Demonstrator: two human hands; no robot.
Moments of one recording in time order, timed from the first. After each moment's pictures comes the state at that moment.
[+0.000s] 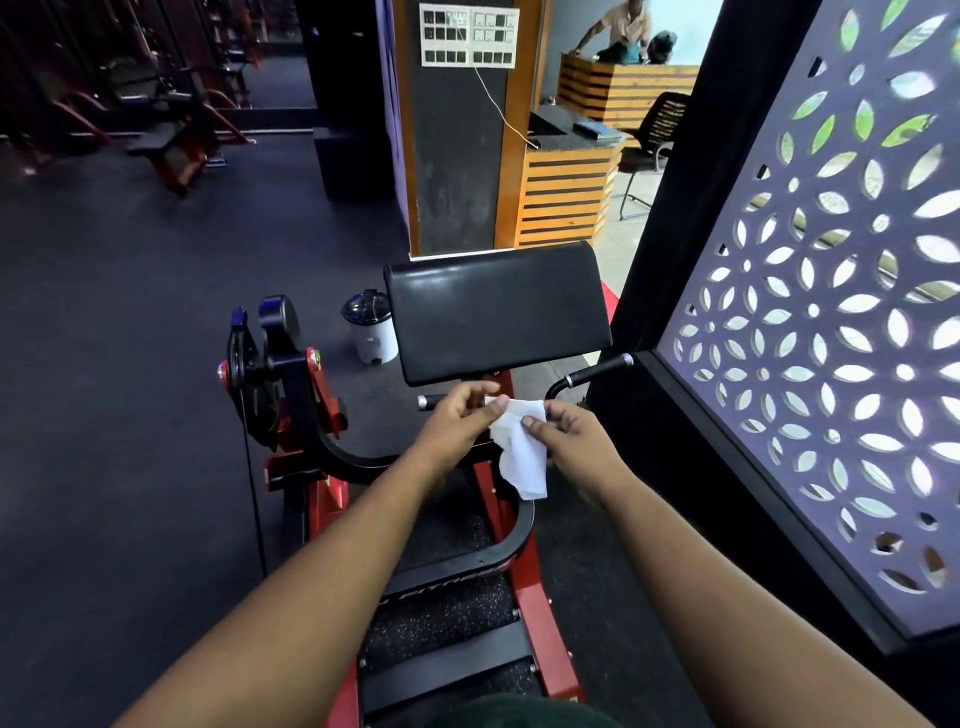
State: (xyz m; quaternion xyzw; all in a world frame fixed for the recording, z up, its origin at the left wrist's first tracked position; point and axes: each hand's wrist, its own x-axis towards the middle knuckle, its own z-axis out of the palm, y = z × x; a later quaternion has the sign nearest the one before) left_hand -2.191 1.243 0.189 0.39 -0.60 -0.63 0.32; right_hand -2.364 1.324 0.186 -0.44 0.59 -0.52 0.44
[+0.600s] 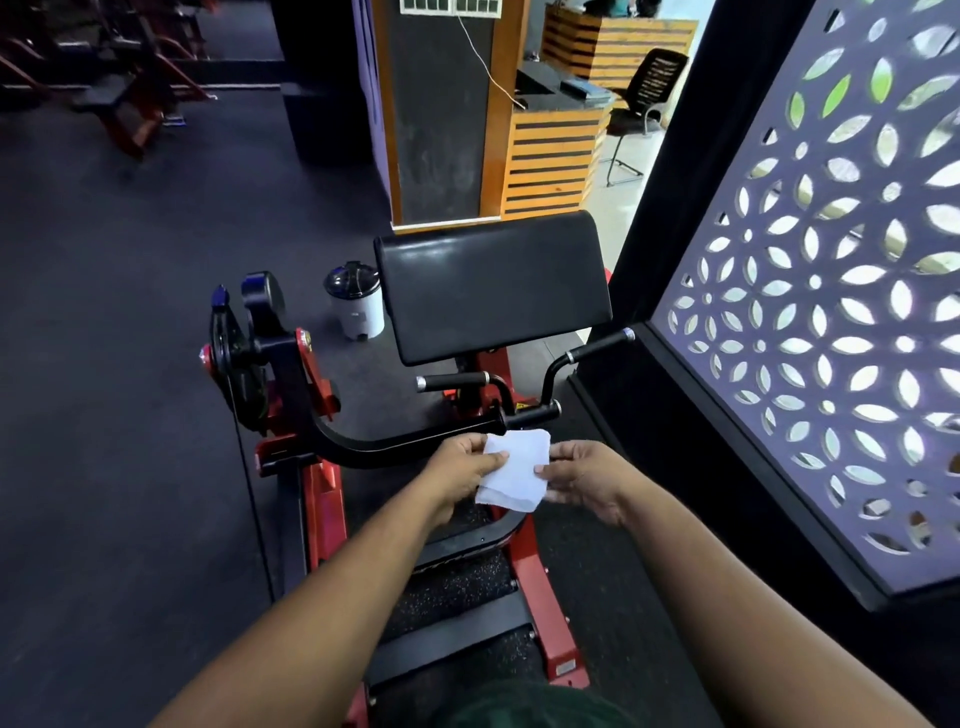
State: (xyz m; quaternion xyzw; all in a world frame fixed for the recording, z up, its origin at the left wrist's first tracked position) left_hand -2.177 1.240 0.117 0.45 -0.51 -0.70 0.20; right_hand -2.355 1.331 0.153 -0.25 0.63 -0.43 0.59
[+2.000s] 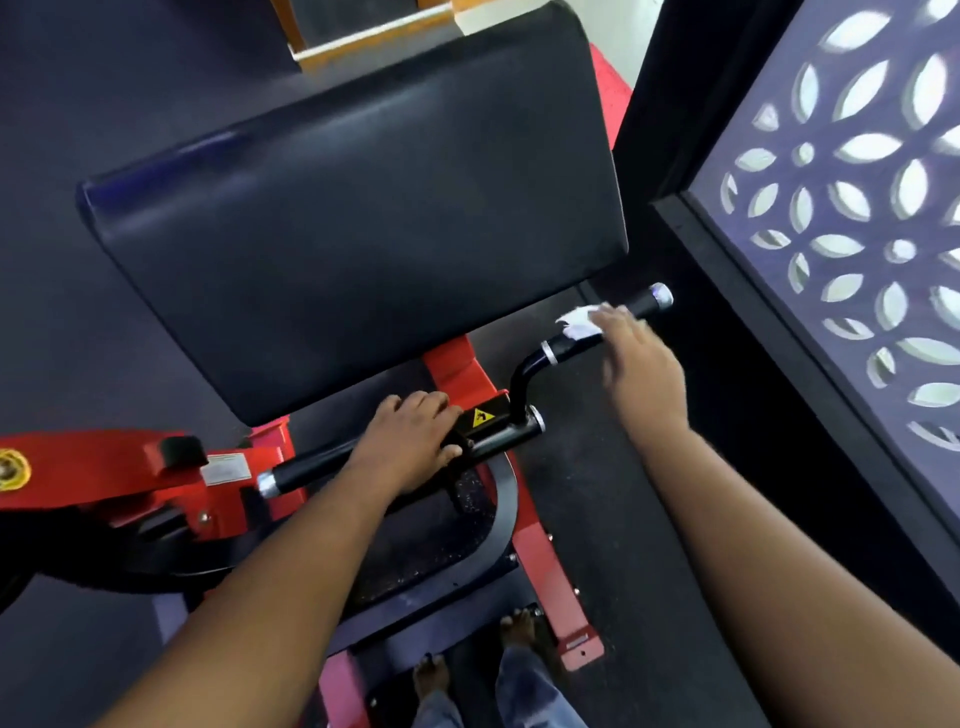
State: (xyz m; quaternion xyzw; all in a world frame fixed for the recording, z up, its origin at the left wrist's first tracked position) left_hand -2.386 0.940 -0.085 0.30 -0.93 -0.06 -0.20; right_hand -2.663 1.055 -0.056 -0.50 0.81 -0.29 0.02
